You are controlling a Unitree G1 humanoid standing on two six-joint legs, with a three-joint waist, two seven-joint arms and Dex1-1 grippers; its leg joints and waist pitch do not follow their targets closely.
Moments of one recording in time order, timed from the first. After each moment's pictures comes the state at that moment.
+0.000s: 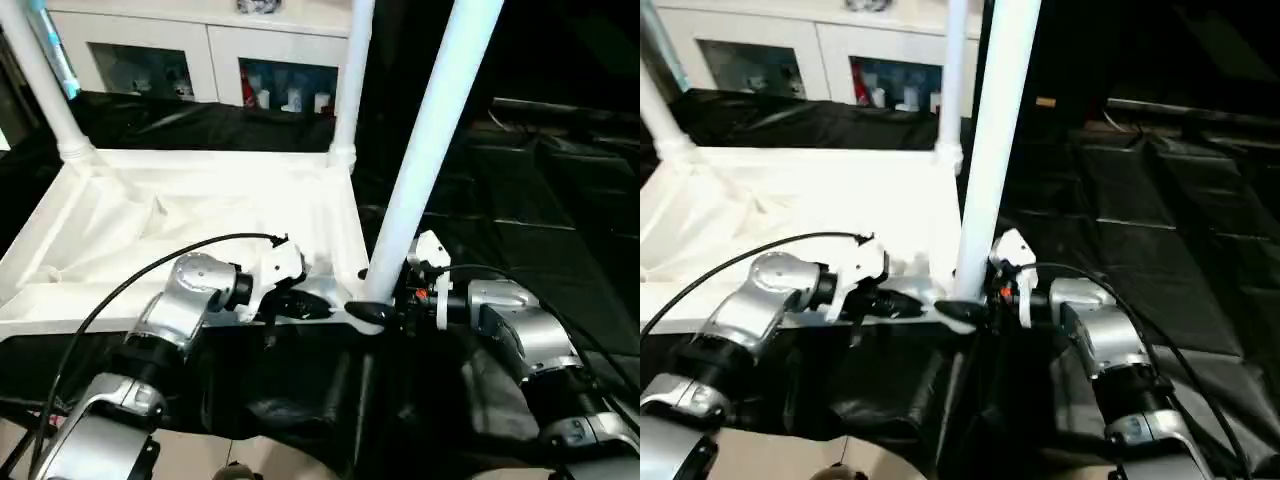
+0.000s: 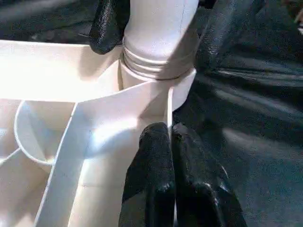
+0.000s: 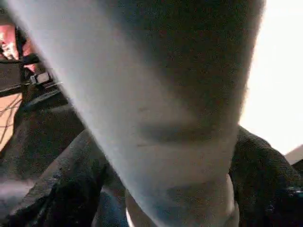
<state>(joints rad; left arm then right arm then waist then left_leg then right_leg) -0.58 0.32 -0.24 0.58 0.02 0.06 -1.32 -0.45 -0.30 0.14 0.44 0.20 0.28 1.17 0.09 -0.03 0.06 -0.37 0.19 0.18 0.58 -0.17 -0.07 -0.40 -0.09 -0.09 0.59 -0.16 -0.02</state>
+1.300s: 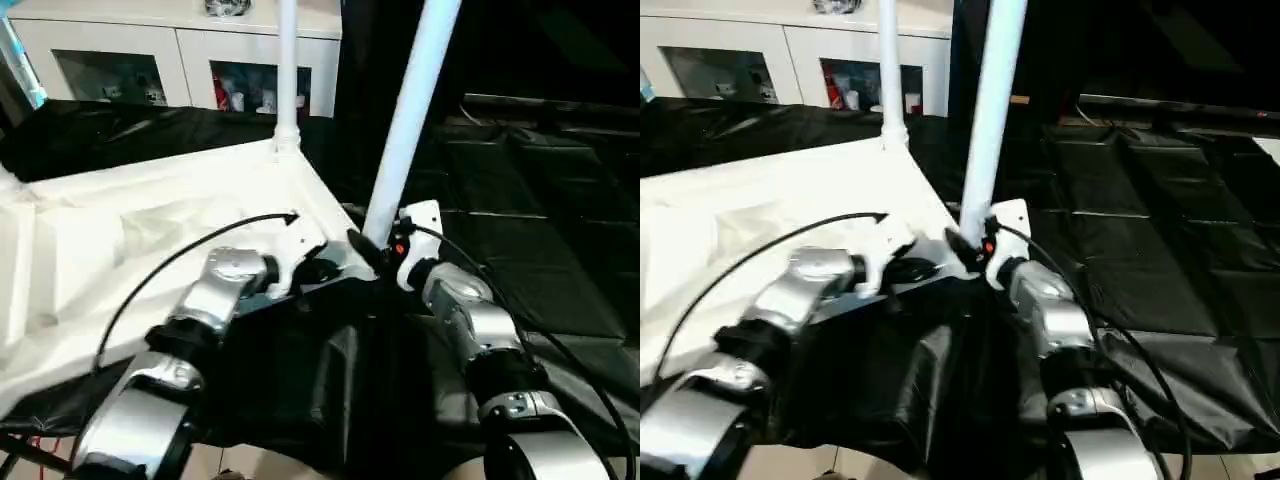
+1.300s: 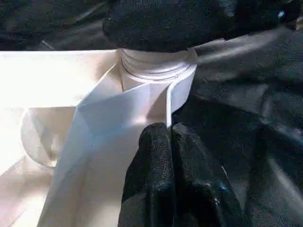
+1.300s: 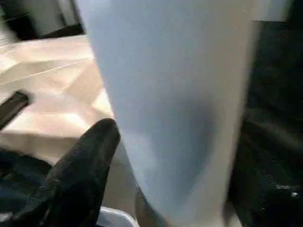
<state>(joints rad) -0.67 0.20 -0.20 0.74 0.09 0.08 -0.98 -0.55 -0.07 -0.04 0.63 0.16 0.16 0.66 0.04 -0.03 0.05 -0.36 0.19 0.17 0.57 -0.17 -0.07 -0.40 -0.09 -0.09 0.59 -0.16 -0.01</state>
